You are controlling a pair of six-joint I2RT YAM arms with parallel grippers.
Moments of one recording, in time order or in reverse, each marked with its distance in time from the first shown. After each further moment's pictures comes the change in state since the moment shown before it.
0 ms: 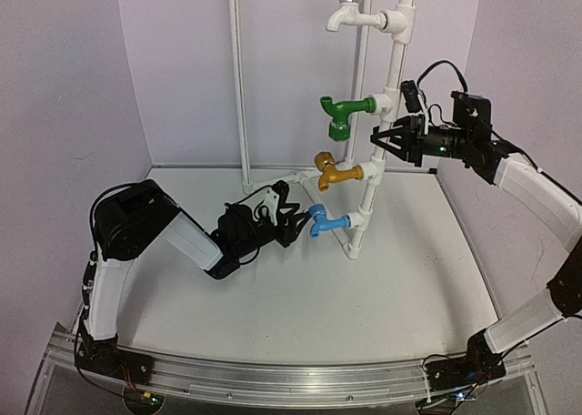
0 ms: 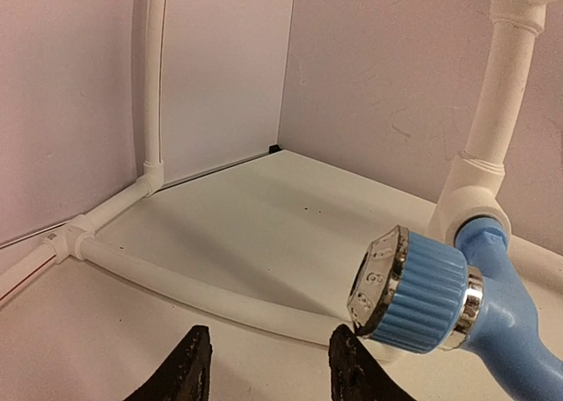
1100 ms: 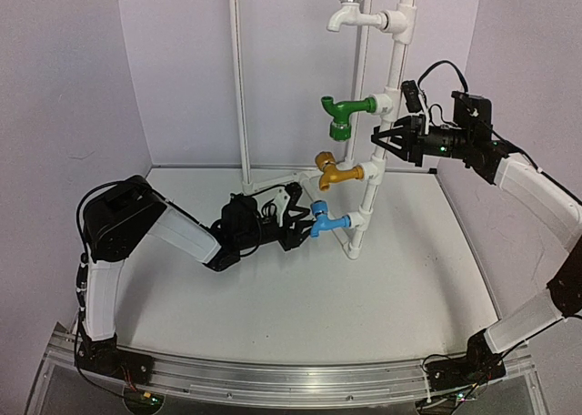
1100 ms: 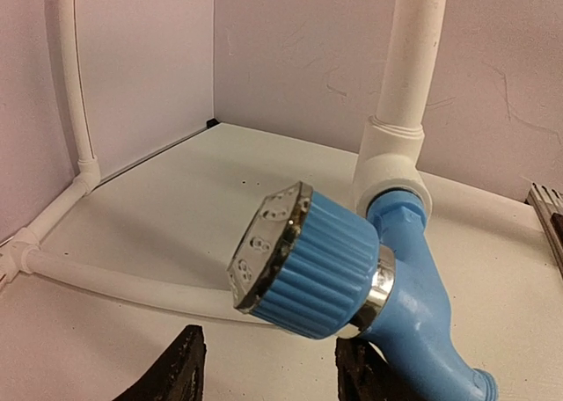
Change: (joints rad) left arm -0.005 -0.080 0.030 -0.209 0.187 0.073; right arm -0.004 0.000 -0.001 0.000 -0.003 0.000
